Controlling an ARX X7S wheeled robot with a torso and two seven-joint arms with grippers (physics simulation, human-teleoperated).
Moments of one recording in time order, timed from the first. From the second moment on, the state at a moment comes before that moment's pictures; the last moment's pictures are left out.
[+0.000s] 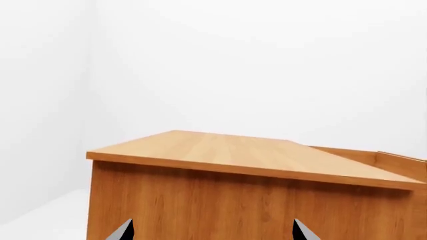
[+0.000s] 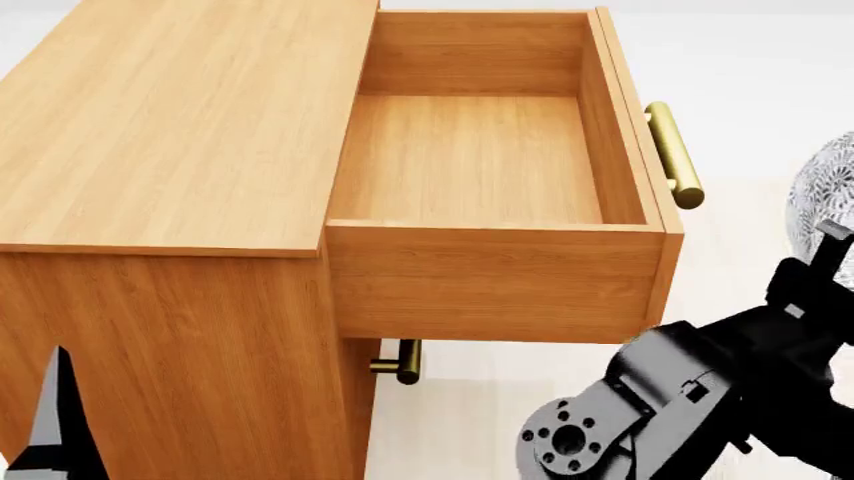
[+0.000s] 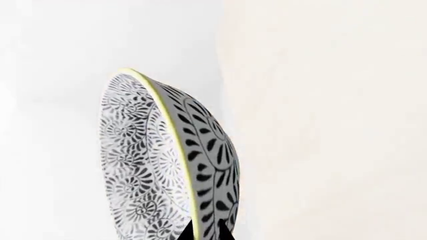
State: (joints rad) left arm 0.09 -0.41 0.17 0.68 -0.36 -0.12 -0.45; right arm 0.94 0.02 -0.17 0.79 1.40 -1.03 0.57
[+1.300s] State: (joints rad) left arm 0.09 -0.42 0.18 0.69 -0.37 -0.12 -0.47; right arm 1.23 0.33 -0.53 0.36 1.72 -0.07 0.78
